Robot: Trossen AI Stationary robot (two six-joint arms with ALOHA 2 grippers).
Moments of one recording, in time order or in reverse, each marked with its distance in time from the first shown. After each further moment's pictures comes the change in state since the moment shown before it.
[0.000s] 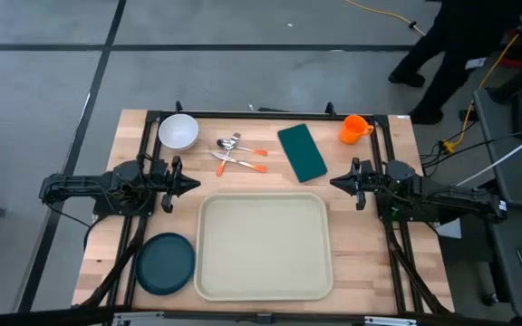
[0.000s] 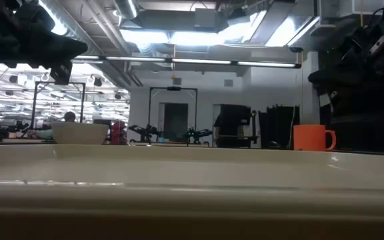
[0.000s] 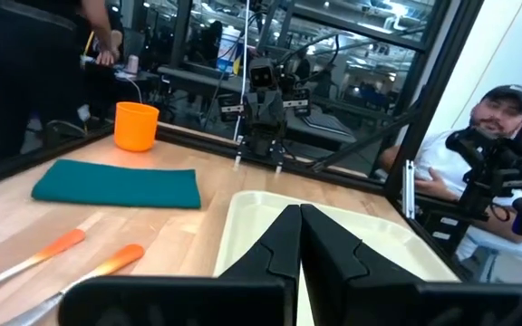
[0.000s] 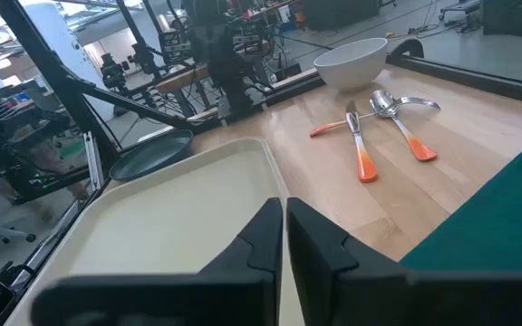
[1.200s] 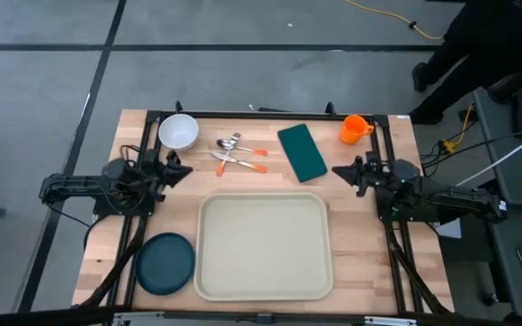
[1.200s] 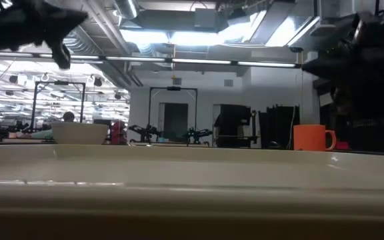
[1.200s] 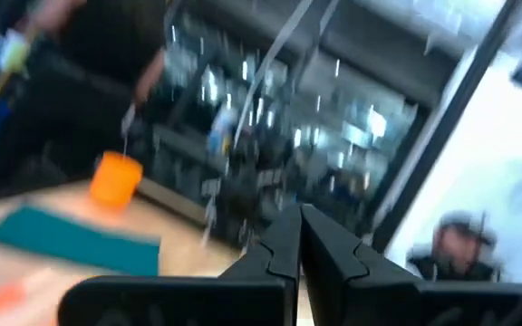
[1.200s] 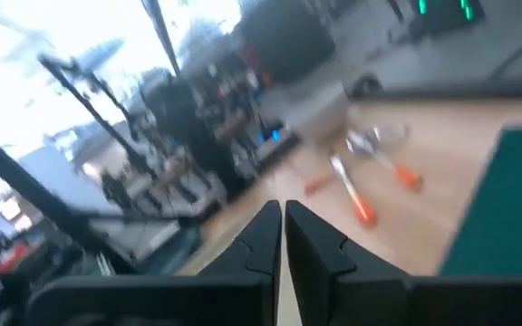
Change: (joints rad) left arm 0.001 0.000 0.000 0.311 -0.111 -0.252; right arm 0.000 0.000 0.001 0.144 0.178 0.337
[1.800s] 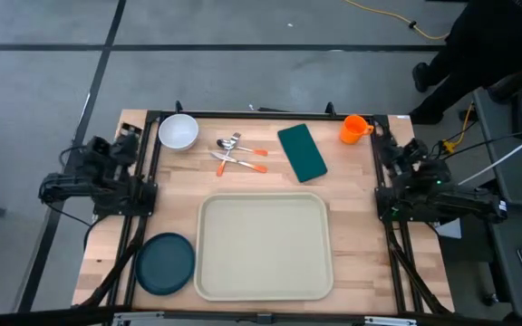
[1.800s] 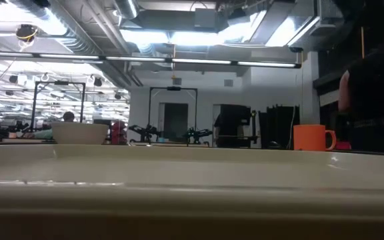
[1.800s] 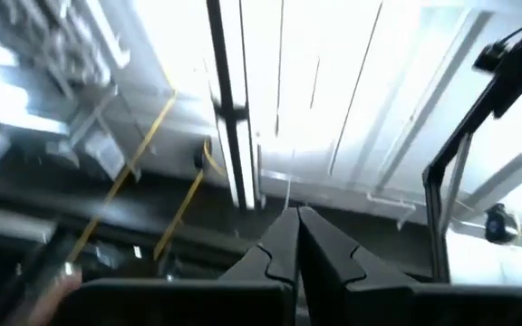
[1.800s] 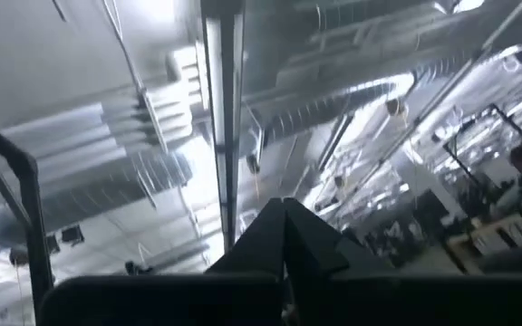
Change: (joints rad) left arm 0.000 0.013 0.179 0.451 -0.098 0.393; right arm 0.000 0.000 0.060 0.680 0.182 -0.237
